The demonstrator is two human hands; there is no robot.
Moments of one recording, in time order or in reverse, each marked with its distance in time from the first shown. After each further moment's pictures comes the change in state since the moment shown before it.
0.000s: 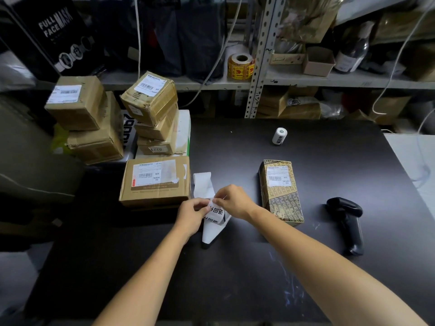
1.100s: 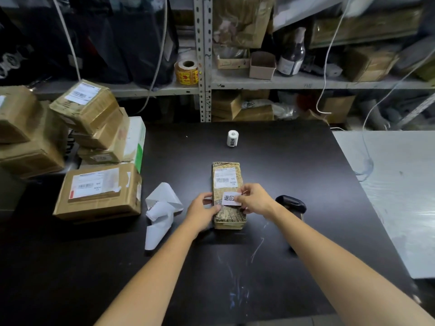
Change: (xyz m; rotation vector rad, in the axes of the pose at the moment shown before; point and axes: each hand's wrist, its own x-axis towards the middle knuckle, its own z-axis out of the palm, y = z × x) left_hand 0.004 0.058 0.168 0.027 -0.141 -0.115; right_hand -0.078 0.138 -0.127 0.458 0.115 0.365
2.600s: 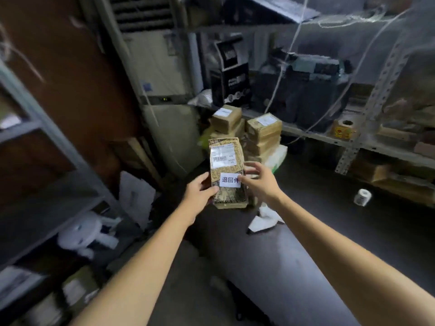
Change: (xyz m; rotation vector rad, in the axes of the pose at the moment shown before) left_hand -0.280 -0.003 -0.189 -0.445 0.787 0.180; right_hand -0.154 -0.185 0.171 0.033 -0.449 -0.765
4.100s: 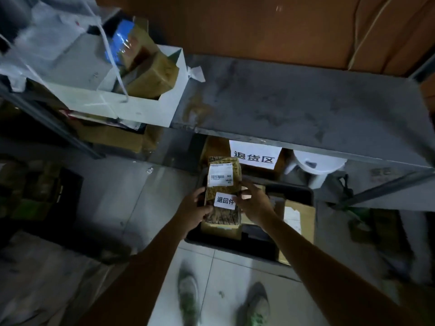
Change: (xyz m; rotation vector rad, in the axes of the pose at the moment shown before) left_hand -0.237 -0.489 -0.869 -0.397 0.845 -0.555; right_hand -0.184 0.108 1.076 -0.427 -1.175 0.088
